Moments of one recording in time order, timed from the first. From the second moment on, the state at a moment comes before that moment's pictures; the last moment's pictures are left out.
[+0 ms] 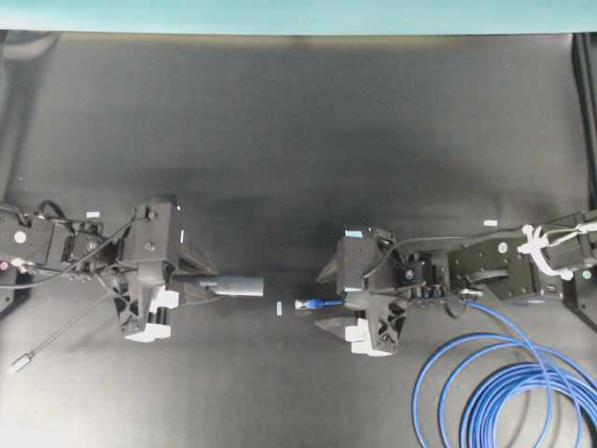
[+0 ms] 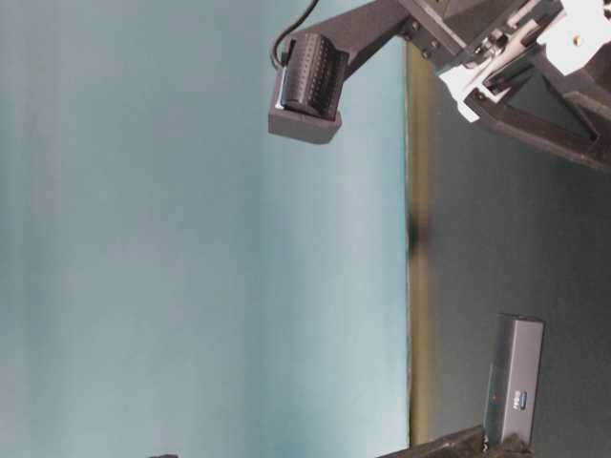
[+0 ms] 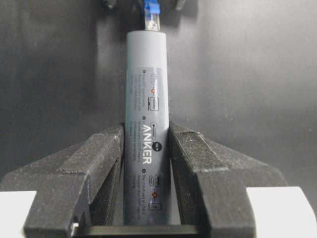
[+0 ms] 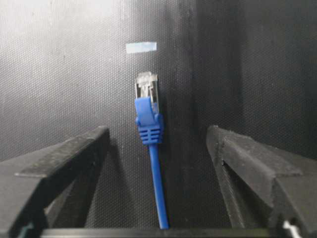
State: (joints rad) left arm -0.07 -0.21 0.98 0.04 -0.29 -0.13; right arm 0.15 0.24 0.77 0.12 -0.28 0.04
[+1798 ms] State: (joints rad) left arm -0.07 -0.21 0.93 0.04 -0.23 -0.12; right arm 0.13 0.09 0.65 0.12 -0.10 0.11
